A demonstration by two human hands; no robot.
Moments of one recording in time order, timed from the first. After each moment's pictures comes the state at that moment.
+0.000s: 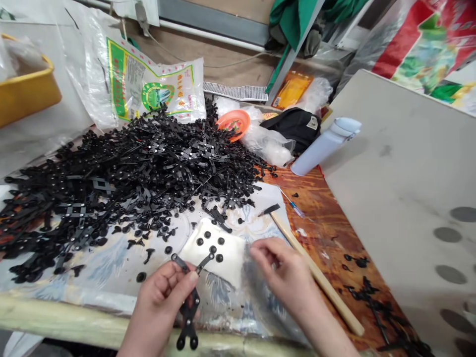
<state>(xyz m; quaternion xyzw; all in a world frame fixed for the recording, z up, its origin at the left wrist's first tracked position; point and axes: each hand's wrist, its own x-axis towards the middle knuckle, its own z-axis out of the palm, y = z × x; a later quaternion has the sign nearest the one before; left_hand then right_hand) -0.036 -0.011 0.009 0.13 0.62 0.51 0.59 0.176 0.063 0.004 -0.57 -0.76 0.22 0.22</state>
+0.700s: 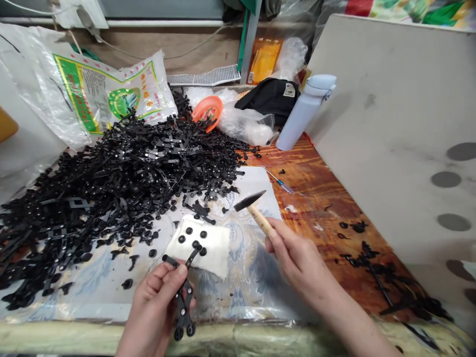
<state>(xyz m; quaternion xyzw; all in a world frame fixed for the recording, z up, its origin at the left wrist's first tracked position) -0.015 -0.004 0.007 0.12 0.63 0.49 0.59 0.216 0.056 0.015 -0.58 -0.72 0.30 0.25</state>
